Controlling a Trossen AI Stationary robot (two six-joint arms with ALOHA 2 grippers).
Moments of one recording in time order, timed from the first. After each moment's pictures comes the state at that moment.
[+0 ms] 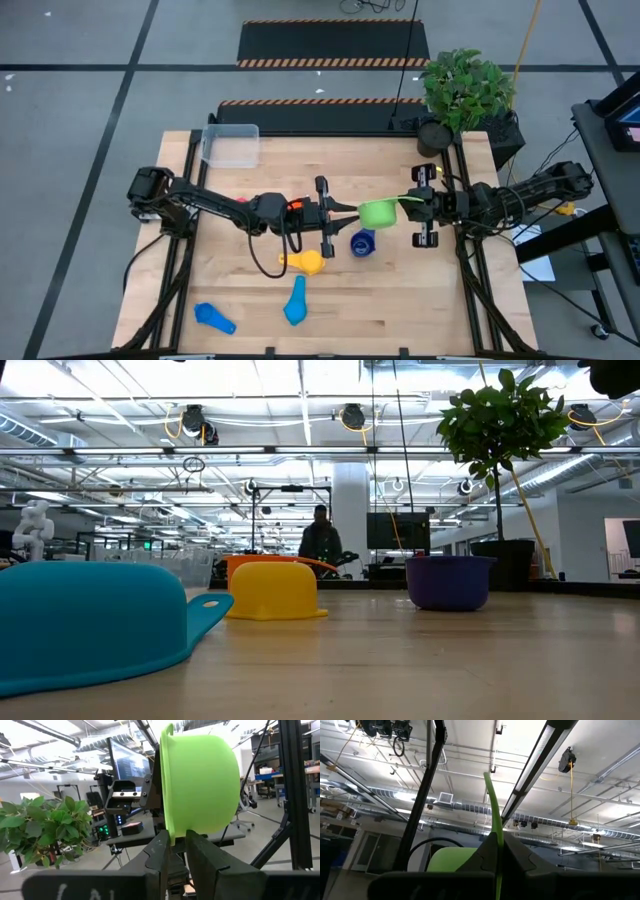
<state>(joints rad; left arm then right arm) -0.17 1.72 1.14 0.86 -0.18 0.26 0.22 1.01 0.43 1.29 0.10 -0.29</state>
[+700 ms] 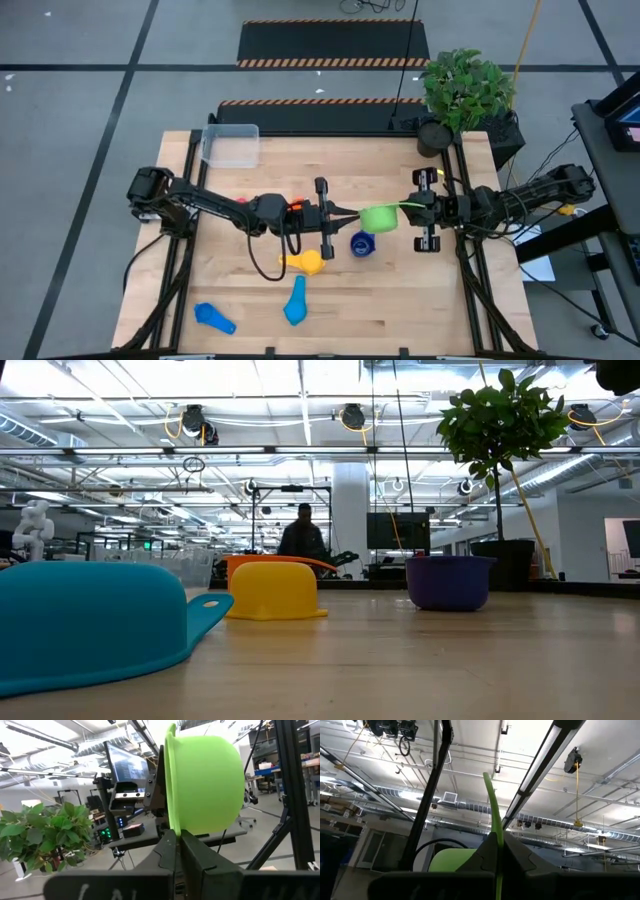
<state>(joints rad) -0.18 1.72 1.14 0.86 -0.18 0.31 0.22 0.99 0.43 1.27 0.10 -0.28</state>
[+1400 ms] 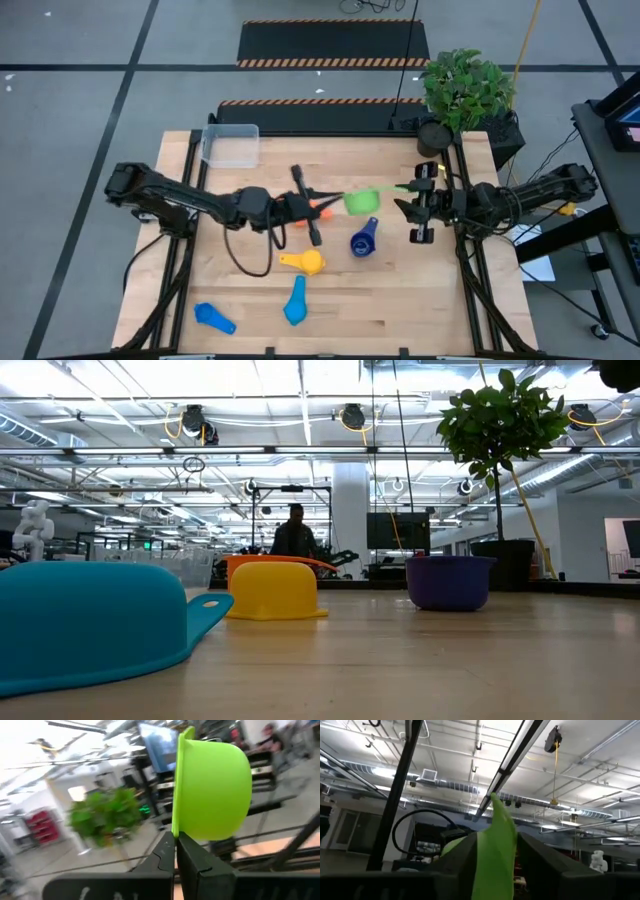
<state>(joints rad) -0.20 1.51 1.09 0.60 -0.45 0.47 0.22 0.91 0.43 1.09 0.22 -0.31</state>
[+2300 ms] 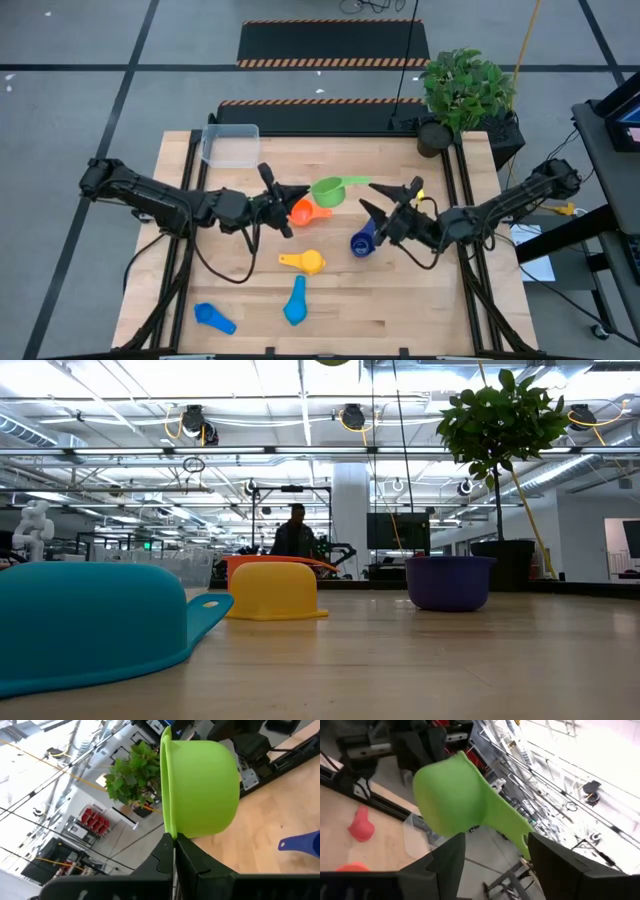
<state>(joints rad) -0.25 1.27 0.93 0.29 -0.67 0.82 0.42 1.17 0.75 0.63 0.97 -0.96</state>
